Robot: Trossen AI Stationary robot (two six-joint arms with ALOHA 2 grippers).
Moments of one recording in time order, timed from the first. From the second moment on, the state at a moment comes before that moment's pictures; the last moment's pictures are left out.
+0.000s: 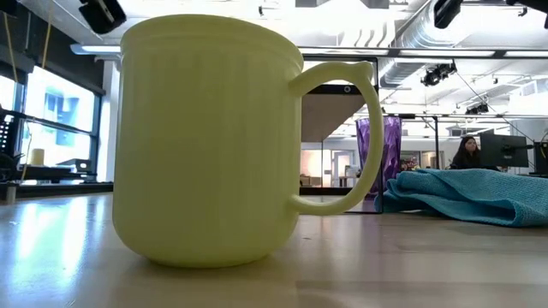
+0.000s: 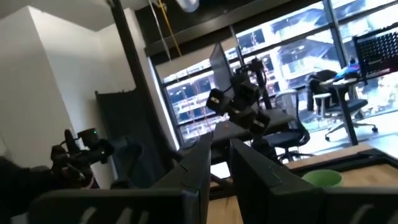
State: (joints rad) left arm 0.11 0.42 0.47 0.00 0.35 -0.77; right arm 0.03 0.43 0.39 0.33 -0.10 0.33
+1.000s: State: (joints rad) left arm -0.15 0.98 0.71 0.36 0.58 -0.79; right arm 0.03 0.52 0.40 0.27 -0.10 0.32
